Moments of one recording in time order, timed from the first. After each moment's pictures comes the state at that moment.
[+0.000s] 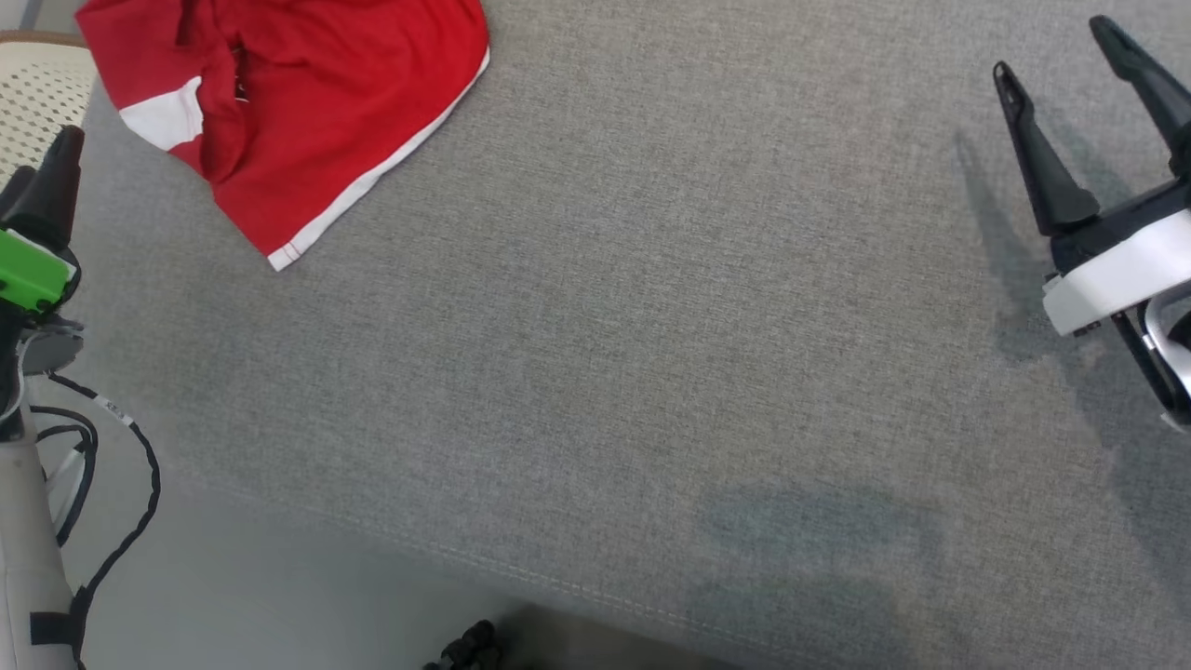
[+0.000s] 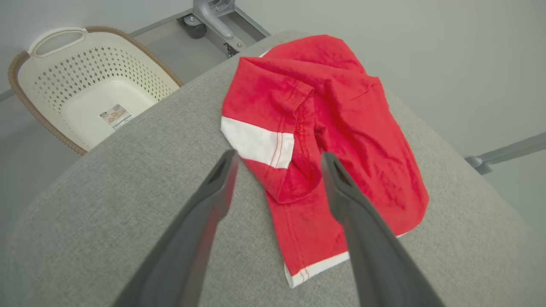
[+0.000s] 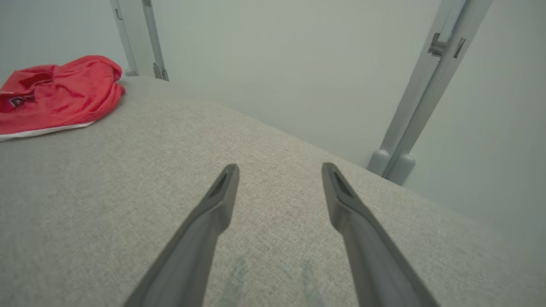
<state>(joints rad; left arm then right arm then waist) -0.61 0.21 0.18 0.37 -0.84 -0.02 0.41 -0.41 -0.56 0.34 -0.11 0.27 -0.04 -0.01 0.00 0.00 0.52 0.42</state>
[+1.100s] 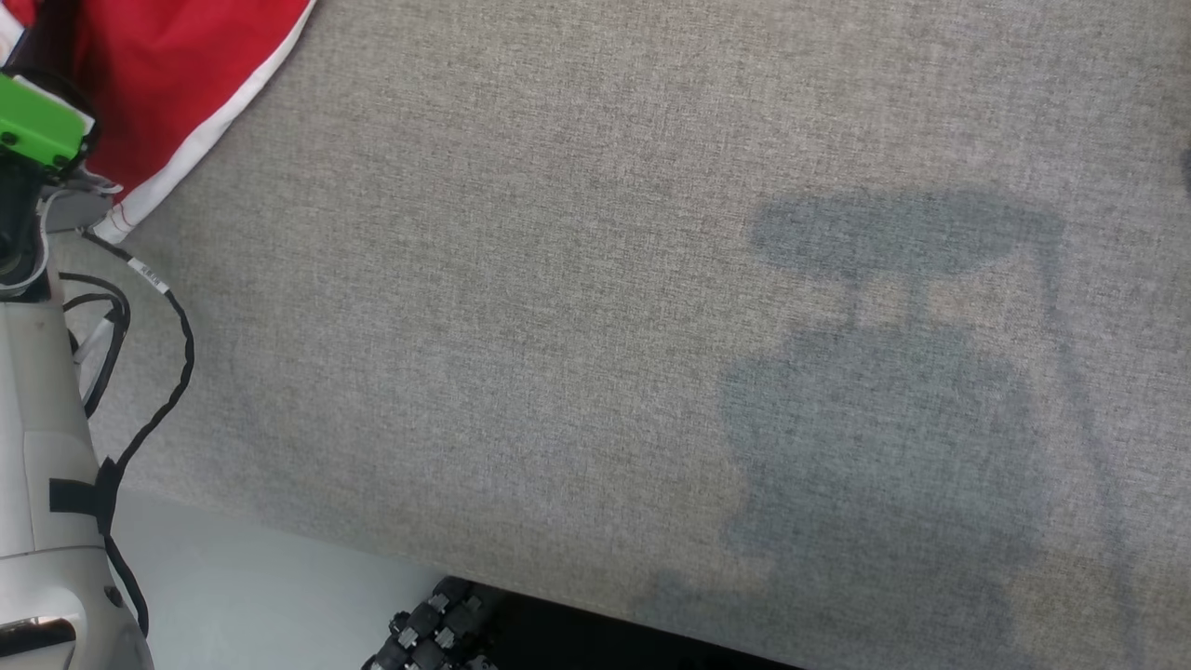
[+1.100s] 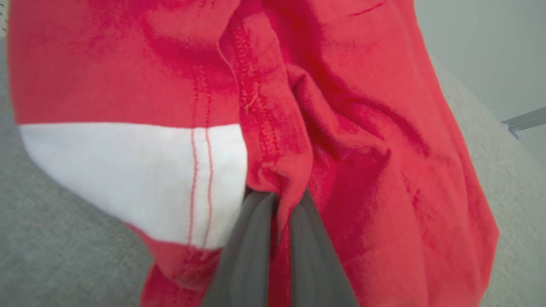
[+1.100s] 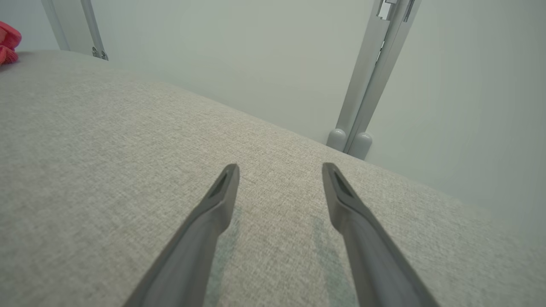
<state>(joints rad) -0.88 0.15 0.15 0.58 -0.87 -0.09 0.32 -0.55 -0.67 0.22 -0.24 0.22 -0.05 0.03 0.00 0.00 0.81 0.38</state>
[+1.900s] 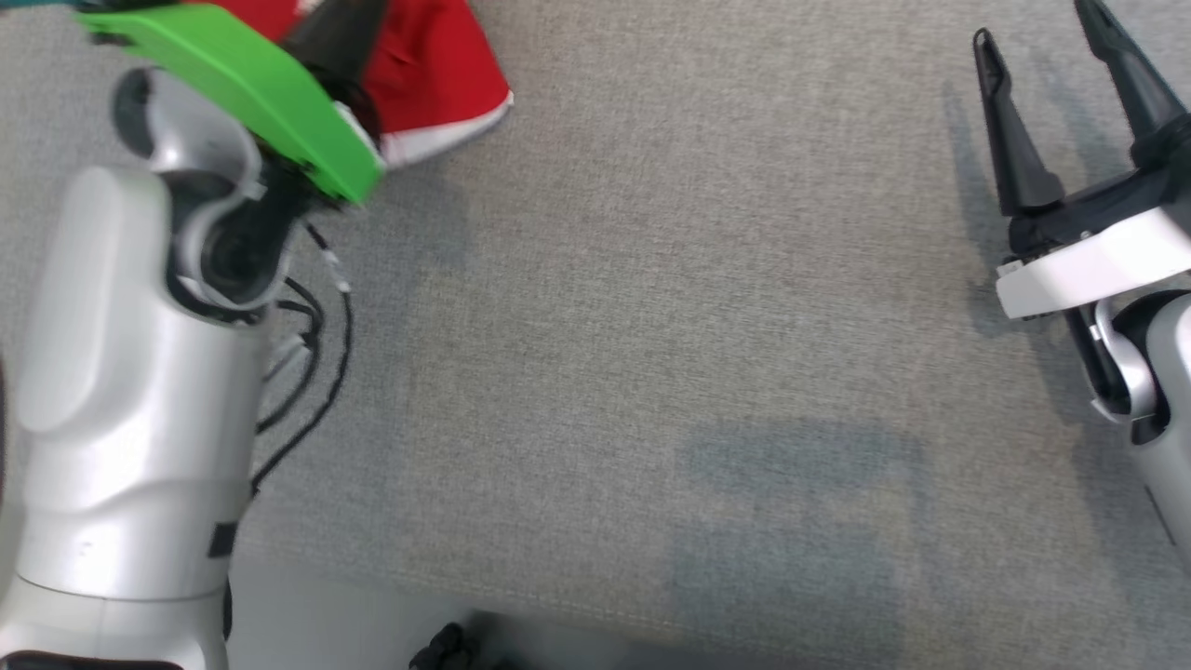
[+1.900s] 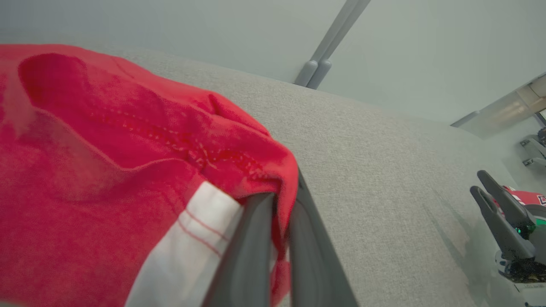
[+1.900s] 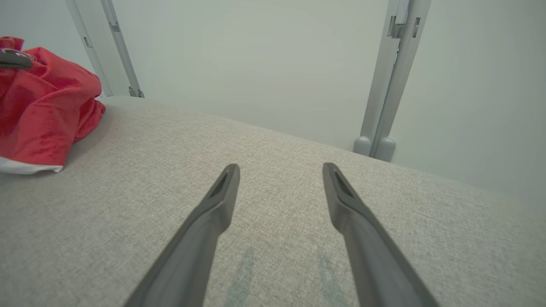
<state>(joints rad) -0.85 0.09 -0.21 0.29 -0.85 -0.12 0.35 -0.46 -0.47 0.33 -0.05 0.26 -0.06 -0.14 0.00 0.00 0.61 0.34</state>
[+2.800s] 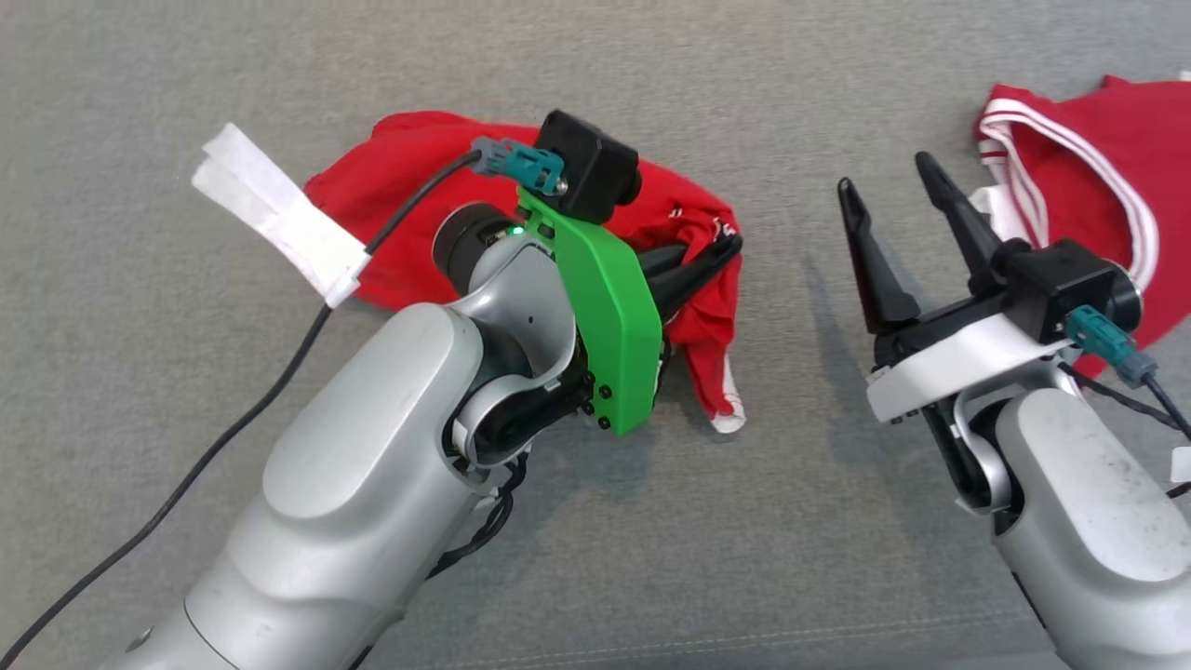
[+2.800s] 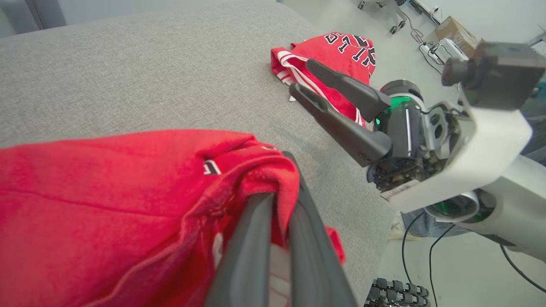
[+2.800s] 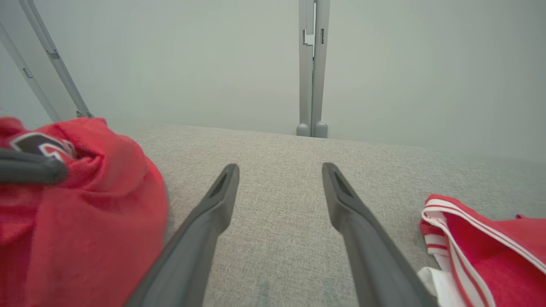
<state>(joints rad) -0.75 0.04 -0.72 0.10 -0.87 -0.12 0.50 -0.36 -0.28 0.42 0.12 0.32 -0.07 -0.23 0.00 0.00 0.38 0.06</state>
